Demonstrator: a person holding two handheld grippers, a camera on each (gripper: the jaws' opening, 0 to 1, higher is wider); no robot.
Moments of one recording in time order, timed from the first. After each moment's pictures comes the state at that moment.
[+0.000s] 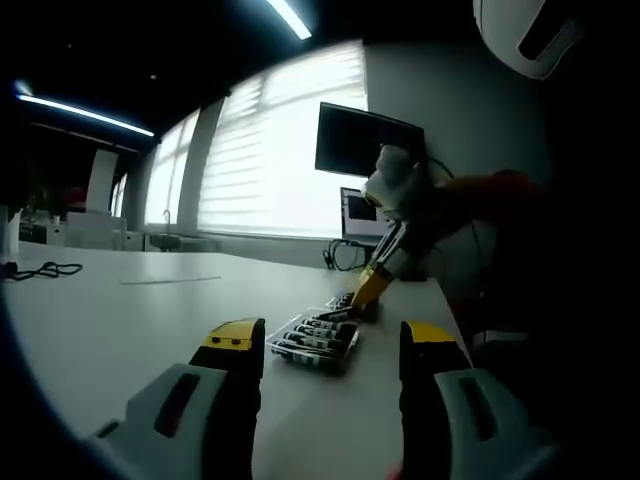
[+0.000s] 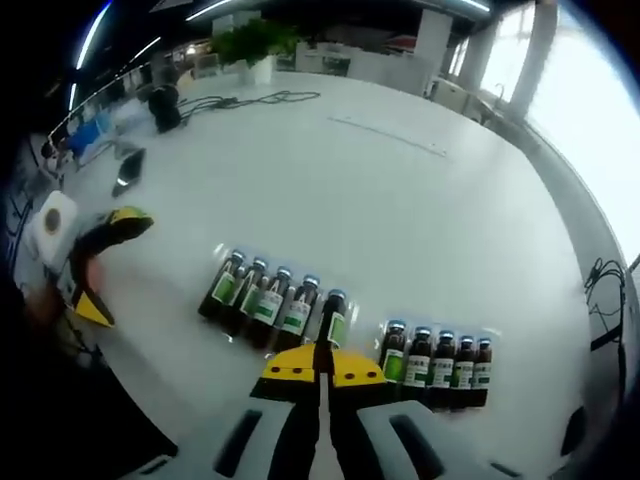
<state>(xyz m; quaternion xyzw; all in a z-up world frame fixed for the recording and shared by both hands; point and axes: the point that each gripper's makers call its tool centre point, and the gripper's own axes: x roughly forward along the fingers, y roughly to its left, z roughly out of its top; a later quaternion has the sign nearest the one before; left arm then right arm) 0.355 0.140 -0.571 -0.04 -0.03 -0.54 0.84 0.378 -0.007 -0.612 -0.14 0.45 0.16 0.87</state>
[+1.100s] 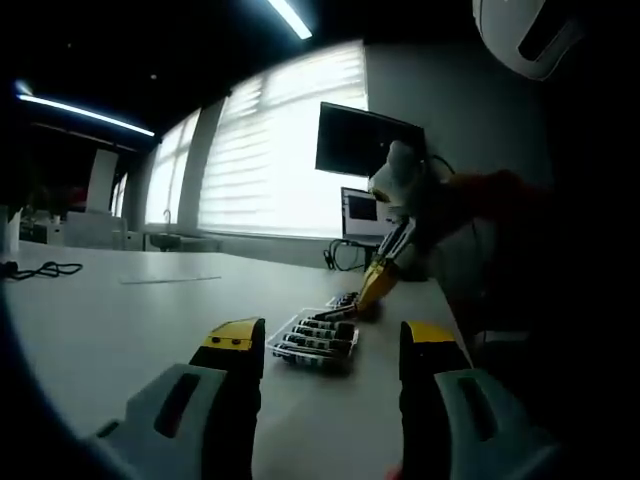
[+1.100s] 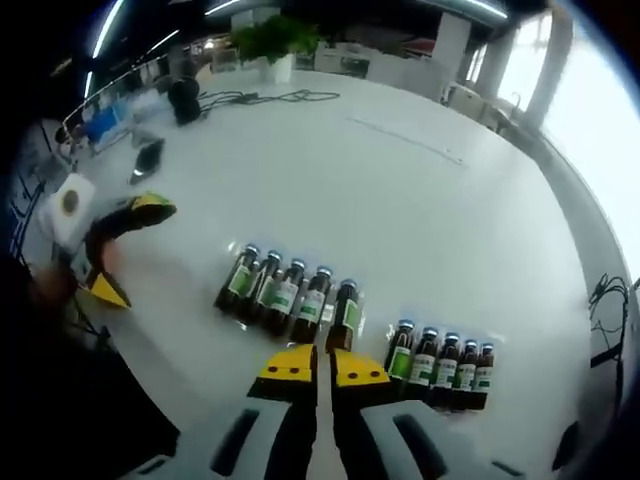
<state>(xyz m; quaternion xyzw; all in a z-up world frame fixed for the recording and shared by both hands) 0.354 0.140 -0.571 -0.04 -0.03 -0.54 0.84 0.387 -0.017 -0.604 -0.16 0.44 0.19 0.86</state>
